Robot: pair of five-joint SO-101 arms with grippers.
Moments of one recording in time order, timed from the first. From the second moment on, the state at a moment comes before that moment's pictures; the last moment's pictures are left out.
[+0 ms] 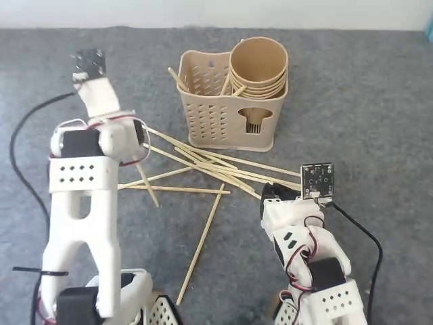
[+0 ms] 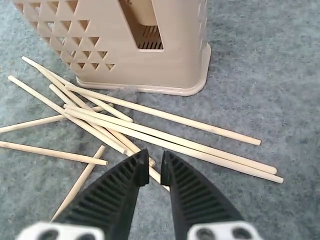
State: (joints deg) left arm -9.5 -23.8 26.2 72.1 13.2; right arm -20.4 -97.3 93.7 47.0 -14.6
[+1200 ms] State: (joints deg) left arm -14.9 3.3 32.7 47.0 9.2; right arm -20.4 -97.3 93.7 48.6 -12.5
